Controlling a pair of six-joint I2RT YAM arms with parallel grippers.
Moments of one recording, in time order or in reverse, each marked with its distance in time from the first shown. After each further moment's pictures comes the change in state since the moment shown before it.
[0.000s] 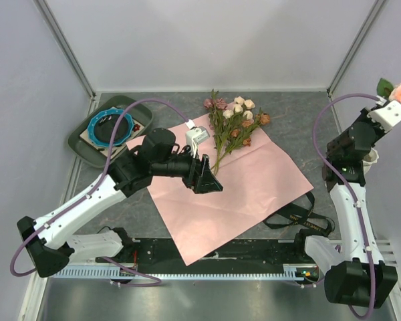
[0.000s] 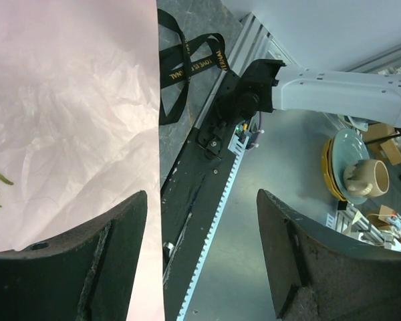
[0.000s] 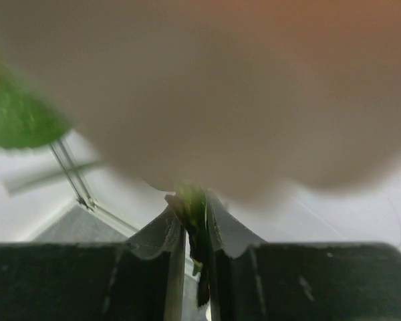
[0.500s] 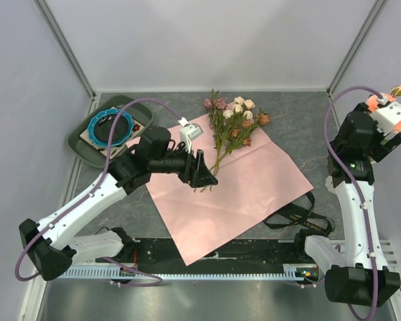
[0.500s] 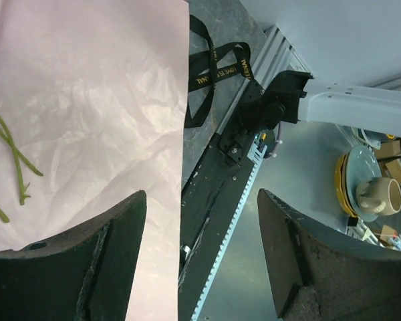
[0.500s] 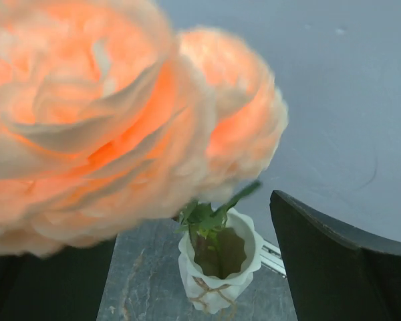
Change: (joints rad) left arm 0.082 -0.006 -0.054 0.025 0.008 0.012; right arm 0.000 -0.006 0.093 -0.544 0.047 0.252
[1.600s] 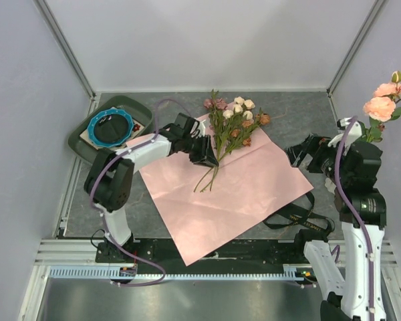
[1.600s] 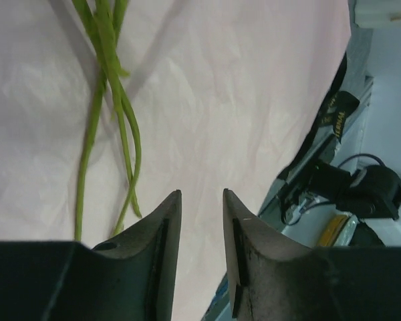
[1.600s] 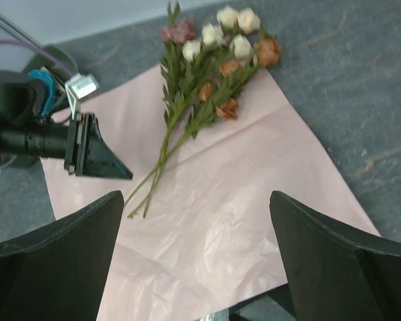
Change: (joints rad) left arm 0.243 0.672 0.103 0.120 0.097 -0.117; right arm 0.027 -0.282 0.109 -0.546 -1.288 0.168
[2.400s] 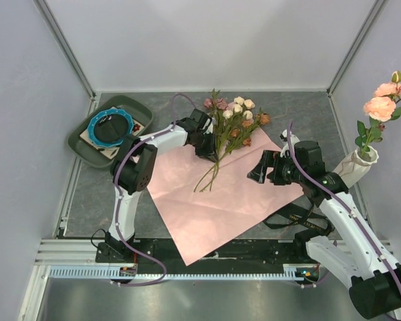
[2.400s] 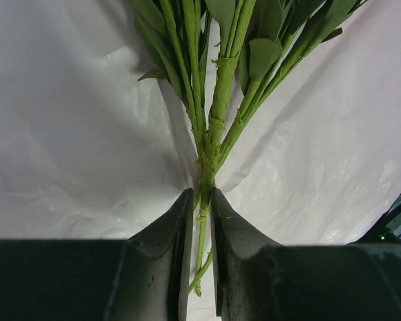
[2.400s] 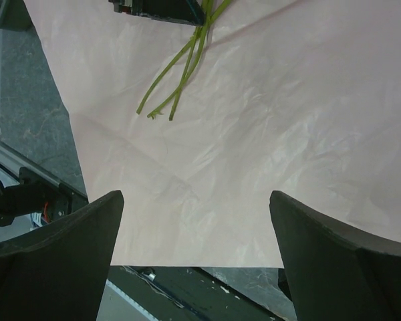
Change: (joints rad) left arm -0.023 0.371 0.363 -0.141 -0.229 0.050; right arm 0.381 0.195 -0.326 0.142 -0.015 0.143
